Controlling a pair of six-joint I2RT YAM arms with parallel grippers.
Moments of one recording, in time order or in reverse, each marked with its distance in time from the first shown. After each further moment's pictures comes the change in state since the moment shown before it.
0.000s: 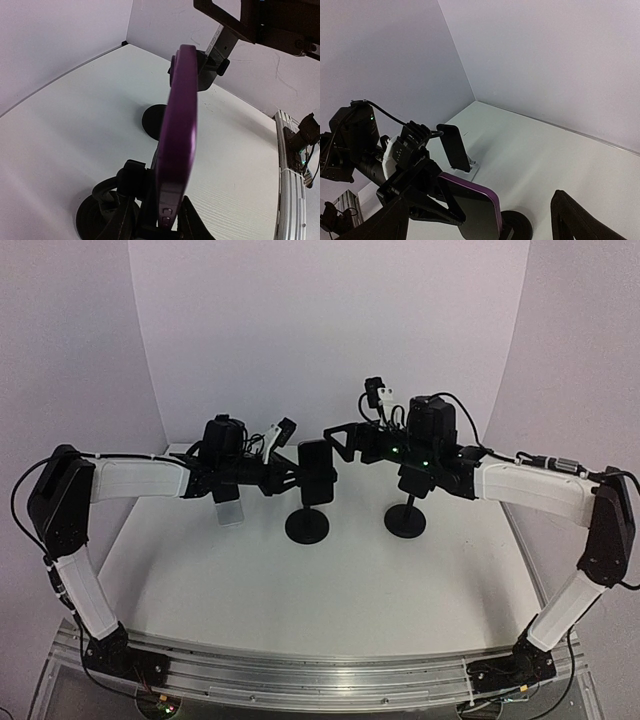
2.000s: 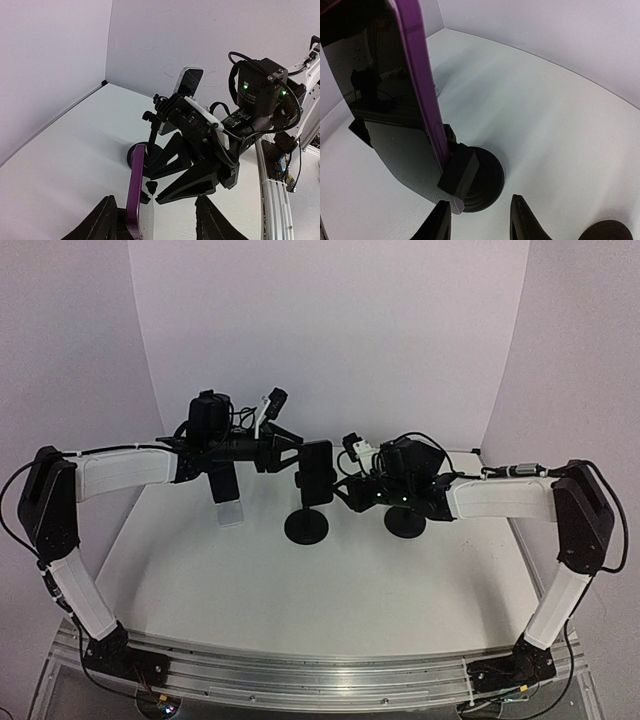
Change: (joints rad) left arm 0.030 -0.075 0.060 0.033 0.140 -0.005; right arm 0.035 0.133 -0.114 -0.070 0.105 -0.156
